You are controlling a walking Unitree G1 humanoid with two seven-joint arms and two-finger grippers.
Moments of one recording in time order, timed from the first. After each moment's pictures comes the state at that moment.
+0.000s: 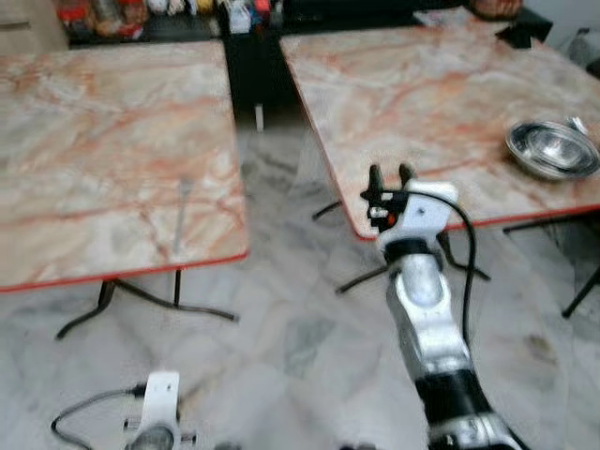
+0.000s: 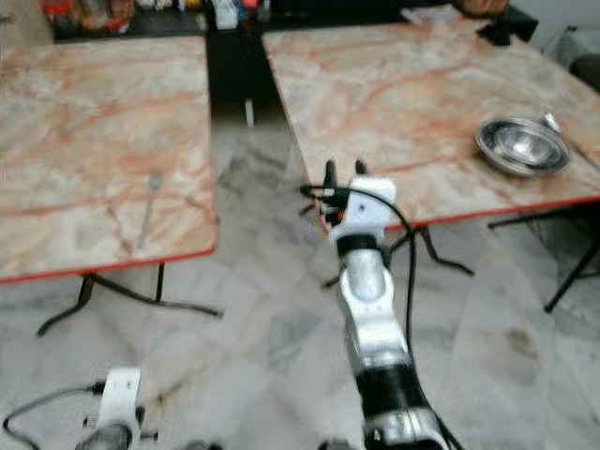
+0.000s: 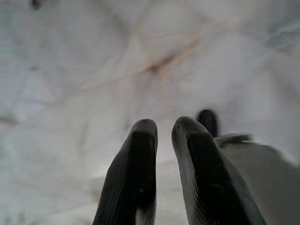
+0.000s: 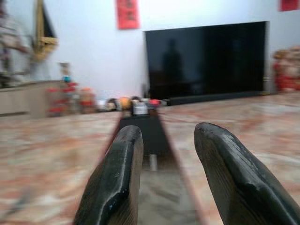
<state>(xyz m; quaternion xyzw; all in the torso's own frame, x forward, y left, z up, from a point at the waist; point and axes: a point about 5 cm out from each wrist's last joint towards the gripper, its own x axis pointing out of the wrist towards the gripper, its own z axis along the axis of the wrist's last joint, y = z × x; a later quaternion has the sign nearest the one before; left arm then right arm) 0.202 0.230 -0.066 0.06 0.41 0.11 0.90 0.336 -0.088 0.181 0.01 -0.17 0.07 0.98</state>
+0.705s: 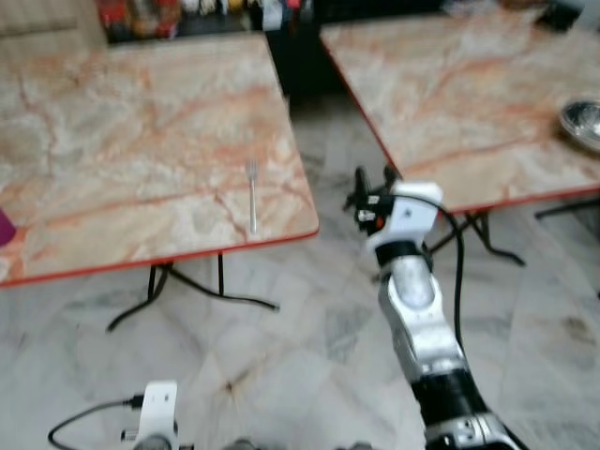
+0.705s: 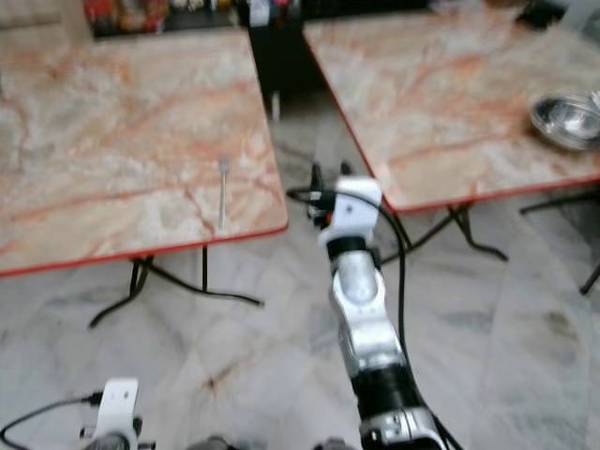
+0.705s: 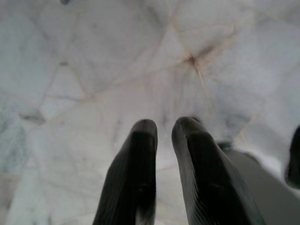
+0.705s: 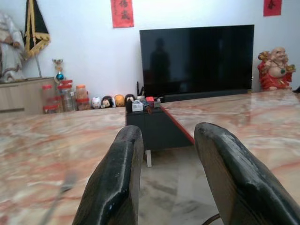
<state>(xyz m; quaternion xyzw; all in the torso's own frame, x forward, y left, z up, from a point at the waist) 0.208 0.221 -0.065 0.06 0.41 0.10 0.91 0.338 -0.108 0.176 0.00 -0.16 0.04 0.99</state>
